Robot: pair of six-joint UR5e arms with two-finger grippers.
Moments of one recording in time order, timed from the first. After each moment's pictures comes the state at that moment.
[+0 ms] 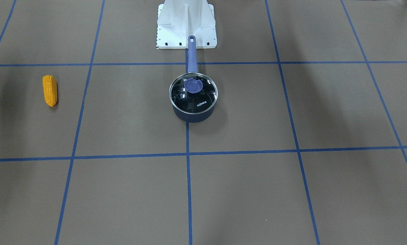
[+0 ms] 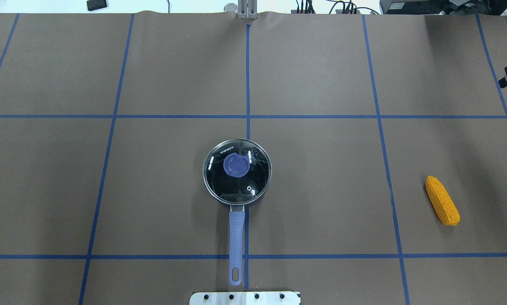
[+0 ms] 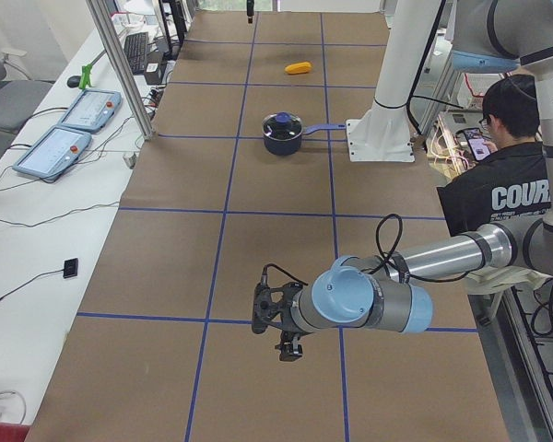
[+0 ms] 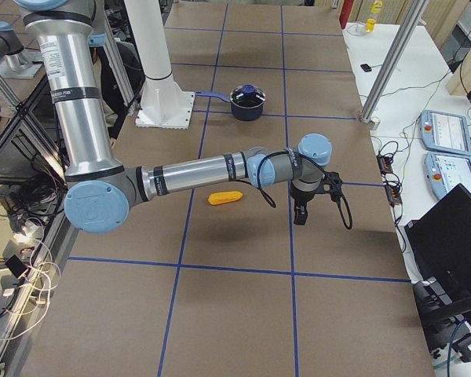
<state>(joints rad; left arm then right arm) -1.84 -1.24 -1.72 -1.96 -2.54 0.00 1.37 -1.39 1.61 -1.53 2.36 0.31</state>
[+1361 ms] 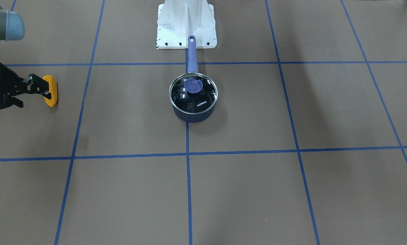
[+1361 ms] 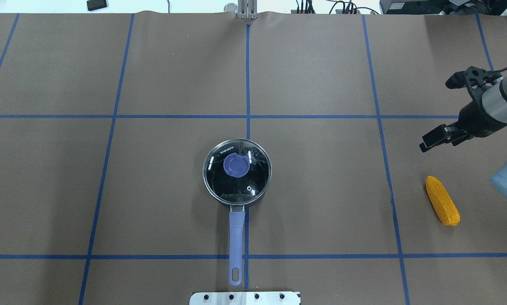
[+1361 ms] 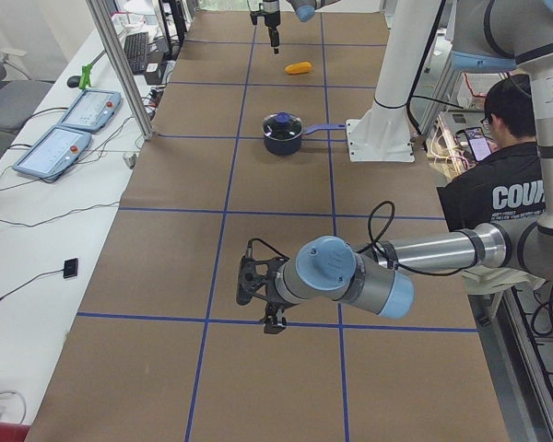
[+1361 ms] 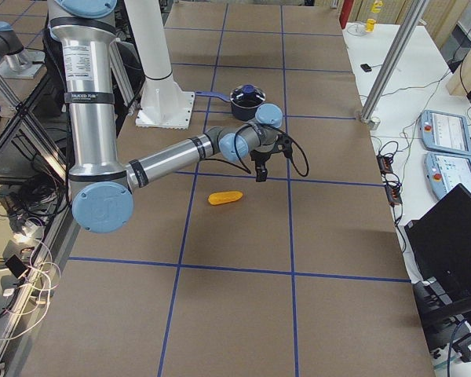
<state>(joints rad) -1.74 -1.28 -1.77 -2.04 -2.54 -0.20 0.97 -1.54 1.88 -1.34 2.30 0.58</state>
